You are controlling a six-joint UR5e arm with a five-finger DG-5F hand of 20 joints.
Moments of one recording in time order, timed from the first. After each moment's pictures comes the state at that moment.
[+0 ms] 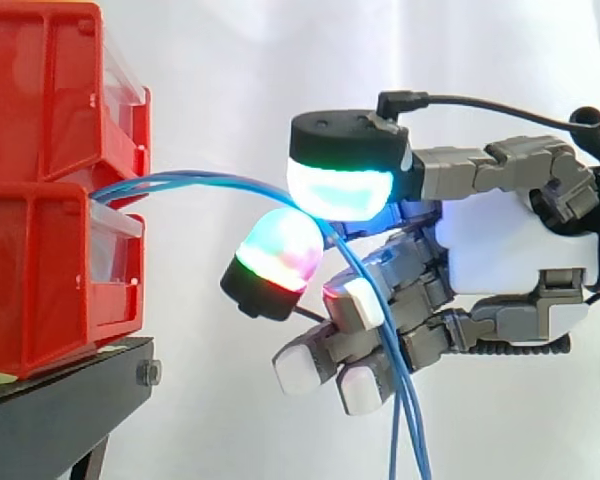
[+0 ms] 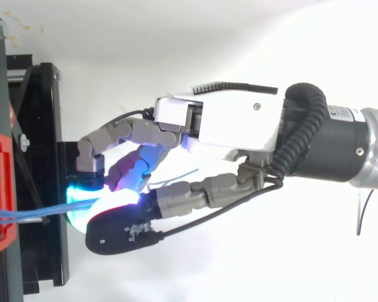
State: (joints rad) arm 0.16 -2.27 -1.18 -2.85 -1.28 -0.19
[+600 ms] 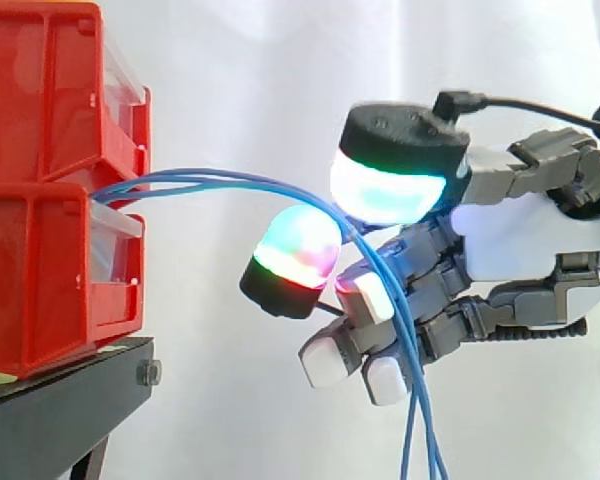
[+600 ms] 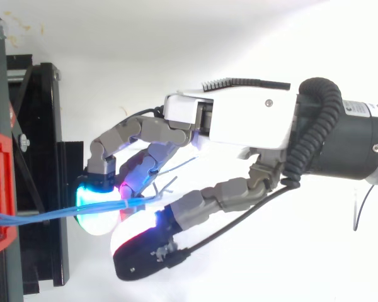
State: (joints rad) arm 0.16 -2.24 -1.18 -2.91 -1.29 -0.20
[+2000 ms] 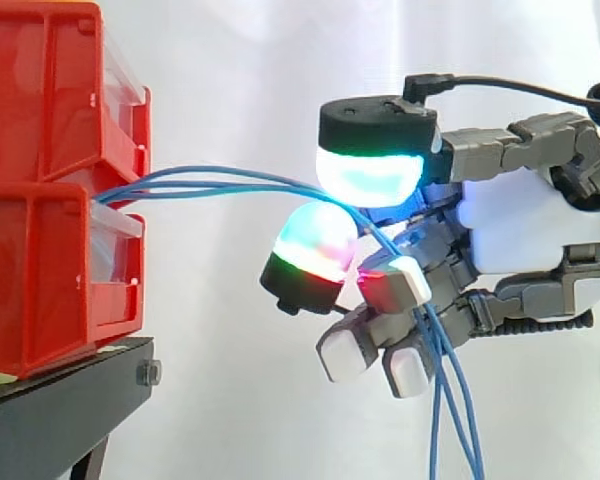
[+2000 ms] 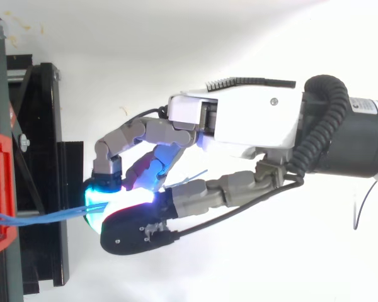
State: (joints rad) arm 0.15 -2.23 -1.18 -2.93 -1.32 -0.19
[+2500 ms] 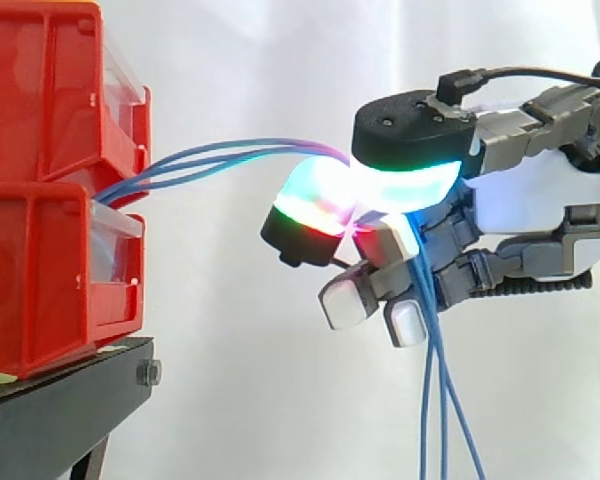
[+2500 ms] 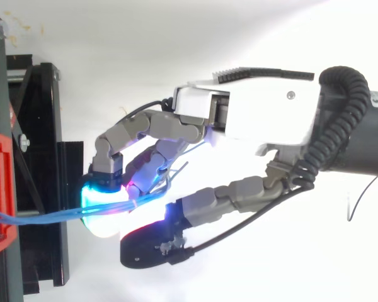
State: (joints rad) arm 0.15 -2.20 -1.18 -2.93 -1.31 -0.23
